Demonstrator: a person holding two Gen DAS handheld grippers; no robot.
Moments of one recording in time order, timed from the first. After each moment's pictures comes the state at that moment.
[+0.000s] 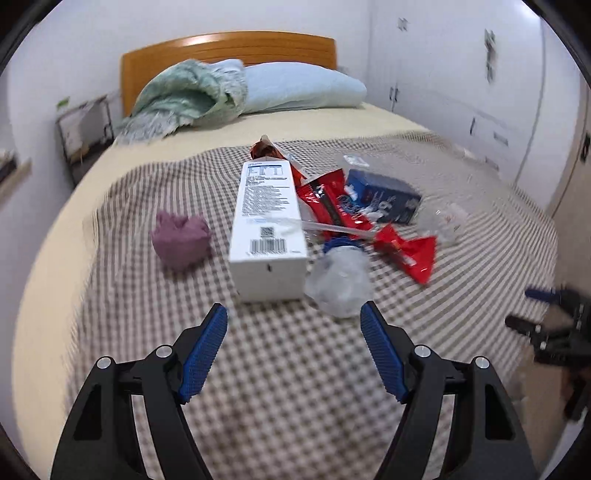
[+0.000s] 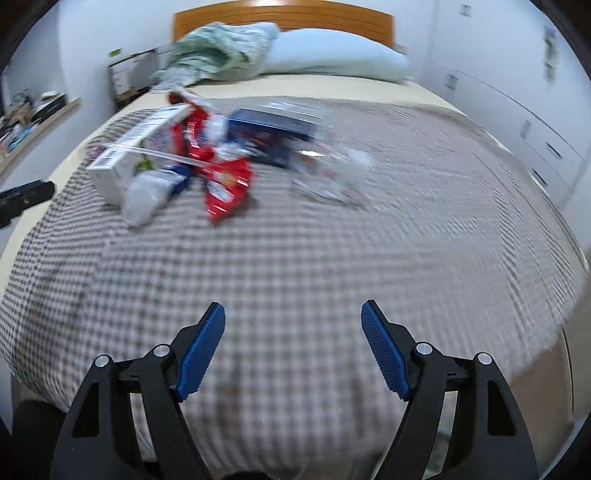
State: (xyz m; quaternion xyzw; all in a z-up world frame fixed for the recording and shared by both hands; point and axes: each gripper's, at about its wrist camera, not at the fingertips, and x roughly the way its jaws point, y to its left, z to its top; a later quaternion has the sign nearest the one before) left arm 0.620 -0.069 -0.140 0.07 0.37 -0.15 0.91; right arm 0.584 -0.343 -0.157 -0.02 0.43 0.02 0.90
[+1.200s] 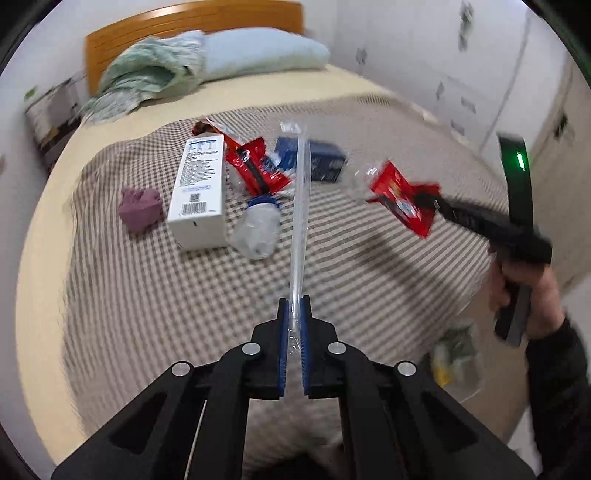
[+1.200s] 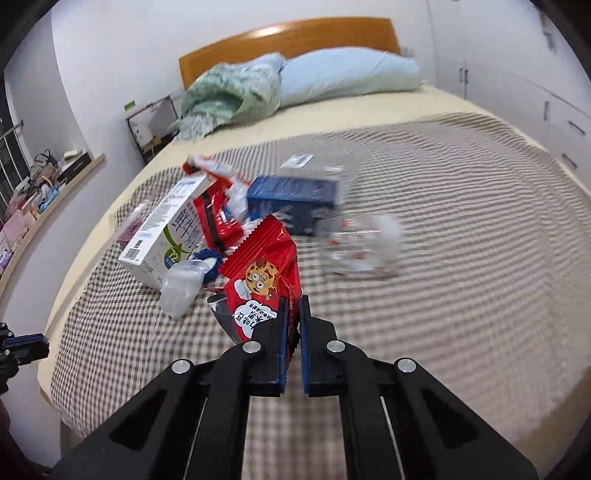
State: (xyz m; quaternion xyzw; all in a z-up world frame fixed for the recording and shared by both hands) left arm 0.527 -0.118 -0.083 0.04 0.46 -0.20 0.87; right arm 0.588 -0.401 -0.091 0.08 0.38 0.05 0.92
